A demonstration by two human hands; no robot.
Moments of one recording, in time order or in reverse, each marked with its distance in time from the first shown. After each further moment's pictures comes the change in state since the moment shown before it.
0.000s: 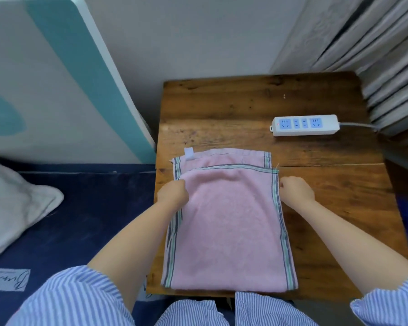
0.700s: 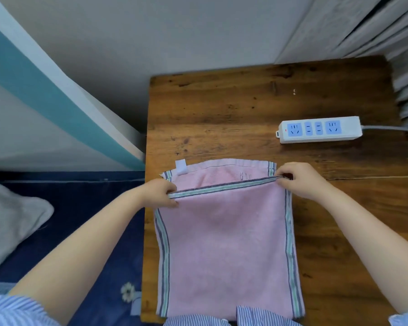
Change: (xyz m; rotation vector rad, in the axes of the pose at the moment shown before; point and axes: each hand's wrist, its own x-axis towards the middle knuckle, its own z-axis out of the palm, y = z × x) left_hand 0.063 -0.013 -0.061 -0.019 -0.415 0.288; right_hand 0.064 -0.008 -0.056 0.287 -0.133 -0.322
